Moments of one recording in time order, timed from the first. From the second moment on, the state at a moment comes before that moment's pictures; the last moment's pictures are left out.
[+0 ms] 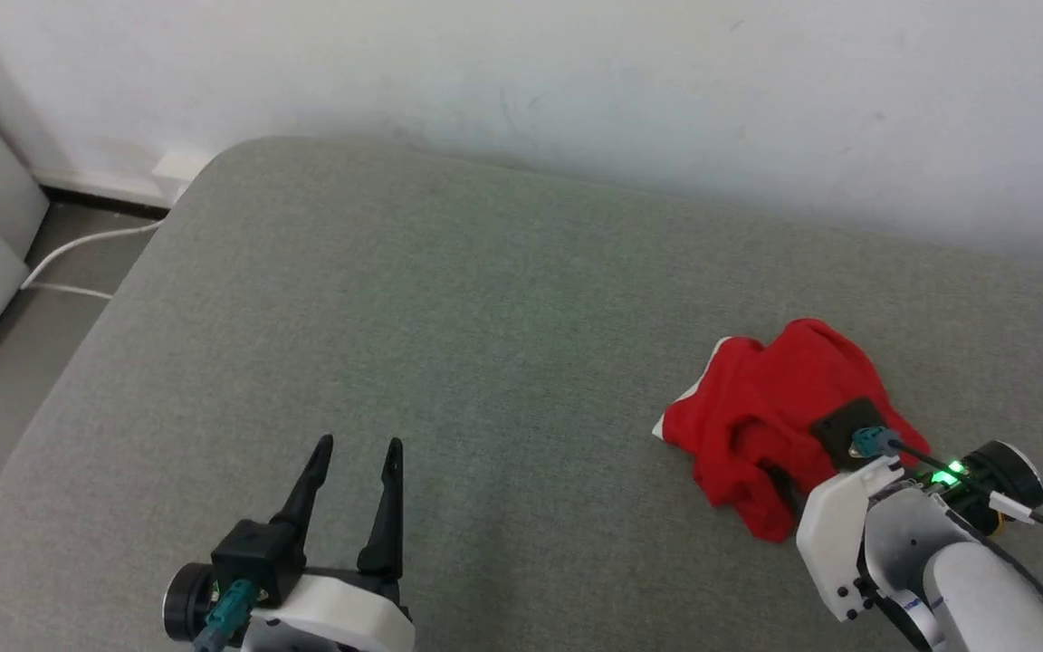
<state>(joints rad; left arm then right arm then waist) 0.01 0.10 -0.19 0.12 -0.23 0.00 -0.26 -0.20 -0.28 0.29 0.23 0.07 0.13 0.41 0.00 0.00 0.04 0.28</state>
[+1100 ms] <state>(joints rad) 0.03 0.06 -0.11 0.14 -0.16 -0.06 -0.26 -0.12 -0.05 -0.29 0.34 0.56 0.13 0.41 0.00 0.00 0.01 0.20</state>
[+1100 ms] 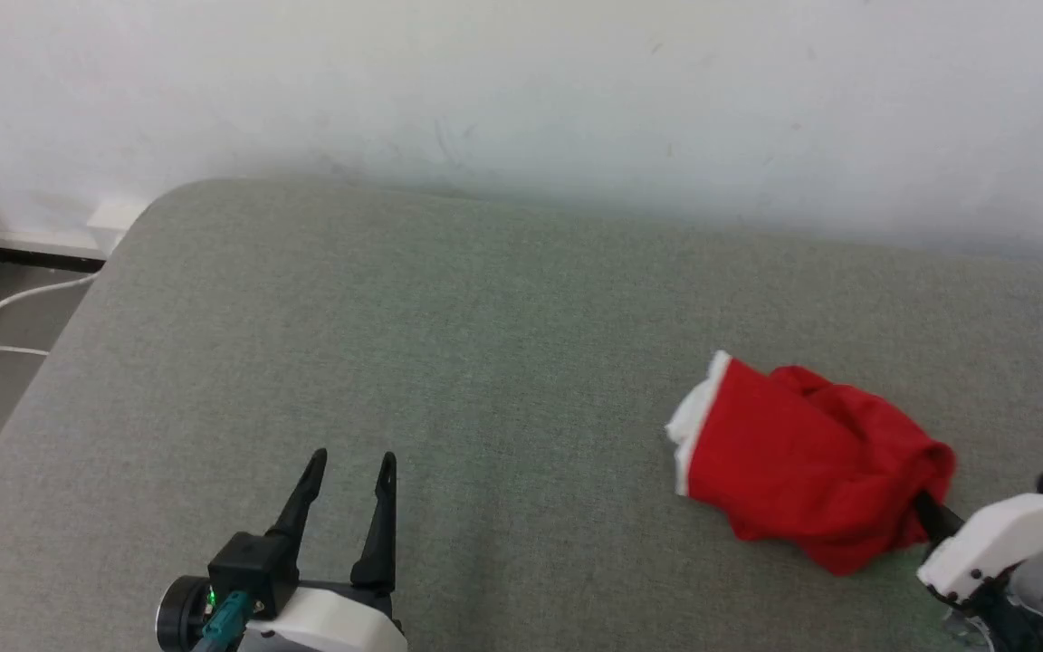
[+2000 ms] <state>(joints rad) 0.03 0.06 -0.23 0.18 -0.22 -0.10 -0.22 0.07 -0.07 -0.05 -0.02 -0.01 0.13 -0.19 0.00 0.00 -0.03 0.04</state>
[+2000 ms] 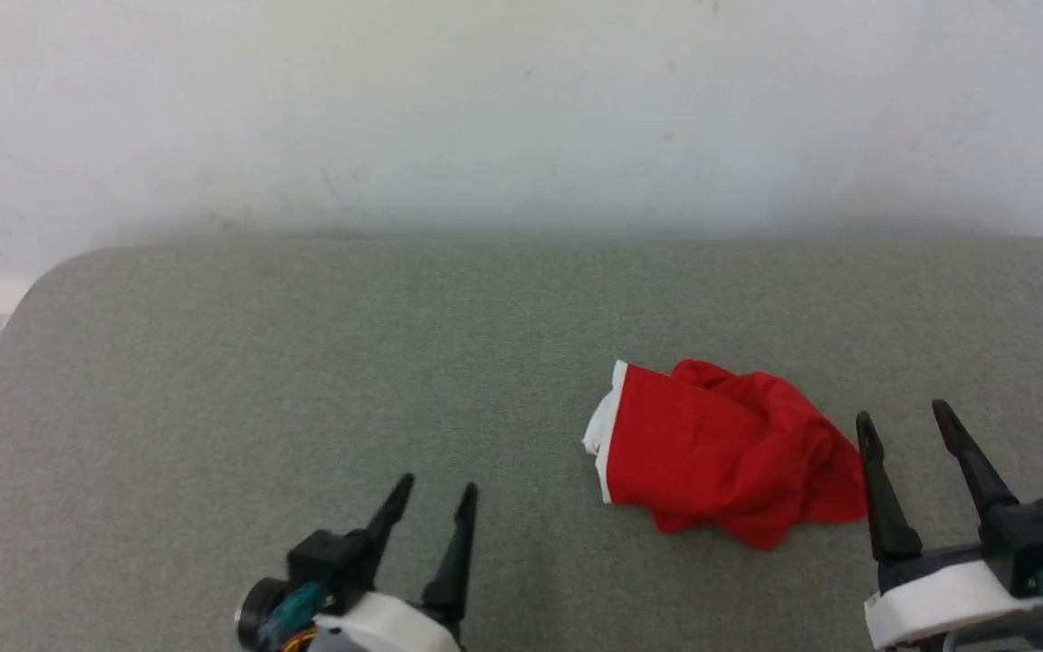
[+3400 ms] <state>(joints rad) -0.40 0.07 -0.37 0.26 -0.45 -0.04 0.32 0.04 -0.05 -0.05 0.01 -0.04 0.13 -0.26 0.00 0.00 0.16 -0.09</state>
